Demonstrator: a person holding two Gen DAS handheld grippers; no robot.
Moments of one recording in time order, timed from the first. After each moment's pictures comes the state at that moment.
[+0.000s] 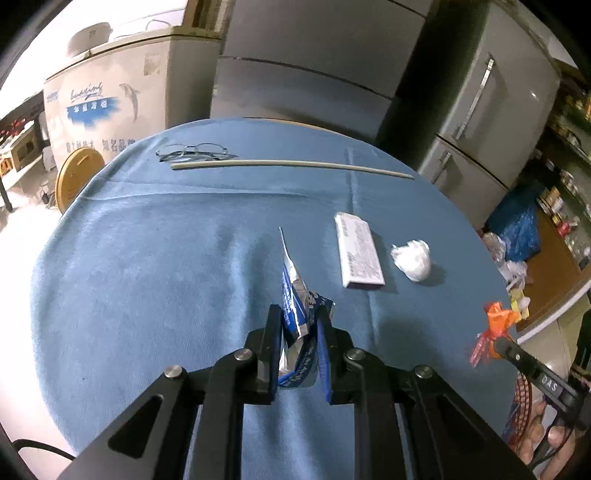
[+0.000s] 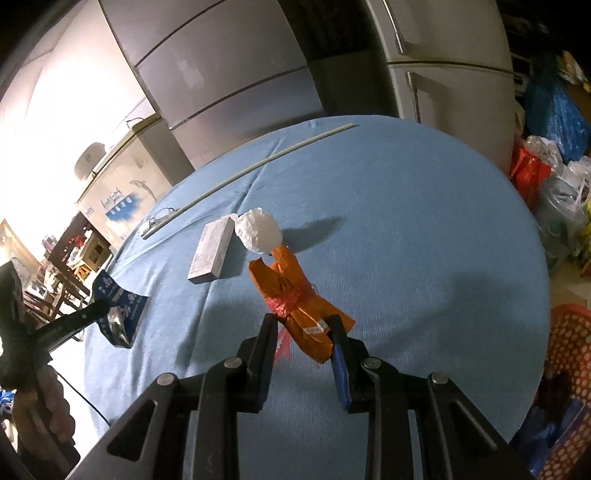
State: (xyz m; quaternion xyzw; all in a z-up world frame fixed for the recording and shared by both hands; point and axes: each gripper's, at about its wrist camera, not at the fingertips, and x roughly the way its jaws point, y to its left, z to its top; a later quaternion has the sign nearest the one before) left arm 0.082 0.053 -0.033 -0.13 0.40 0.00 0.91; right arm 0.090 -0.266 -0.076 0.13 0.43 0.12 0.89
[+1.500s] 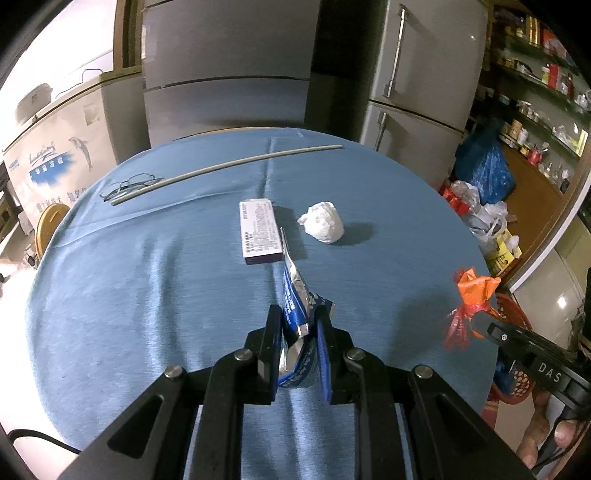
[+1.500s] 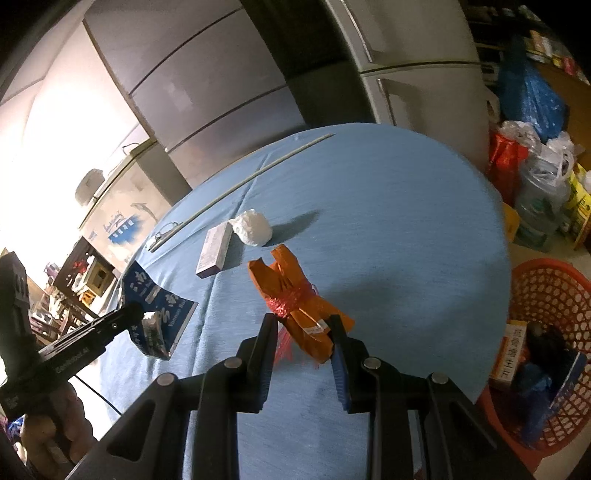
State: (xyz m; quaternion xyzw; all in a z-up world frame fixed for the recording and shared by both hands) left arm 0.056 -0.058 -0.016 -0.02 0.40 -0.06 0.91; right arm 0.034 -0.303 -0.064 0.17 0.41 0.10 0.89
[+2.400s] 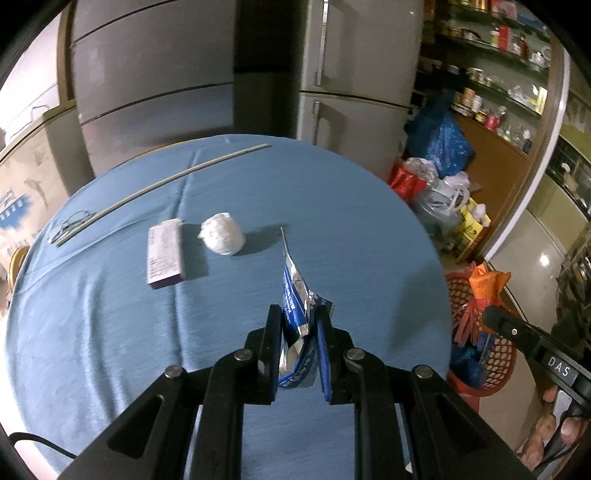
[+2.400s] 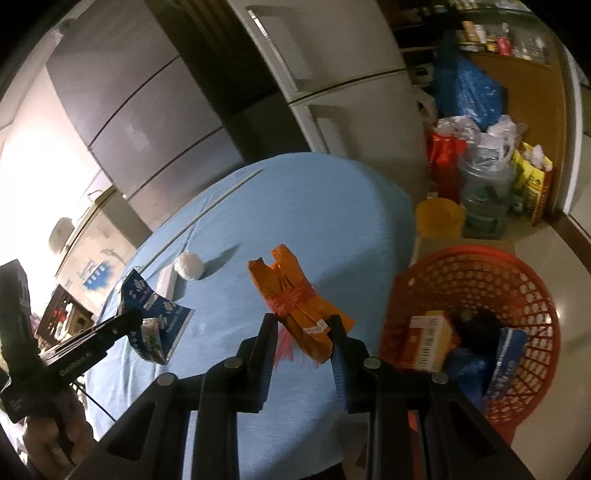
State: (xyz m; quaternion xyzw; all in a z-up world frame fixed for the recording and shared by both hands) left arm 0.056 -0.158 -0.009 0.03 0.40 -0.14 0.91; right arm -0.019 -0.405 -0.051 0.21 0.37 0.01 0.90
